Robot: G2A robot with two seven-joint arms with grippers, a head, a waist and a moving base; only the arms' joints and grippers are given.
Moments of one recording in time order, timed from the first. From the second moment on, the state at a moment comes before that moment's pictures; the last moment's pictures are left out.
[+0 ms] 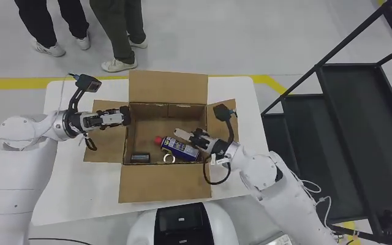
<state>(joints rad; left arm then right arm) 0.98 -0.96 -1.34 -1.41 -0.61 -0.43 -1.39 -1.38 -1.19 1.11 -2.01 -0.24 0.27 0.58</state>
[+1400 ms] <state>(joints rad) 1.02 -0.95 -1.39 -1.42 -0.63 -0.43 -1.39 -1.00 -1.26 0.74 -1.80 -0.54 0.71 0.73</state>
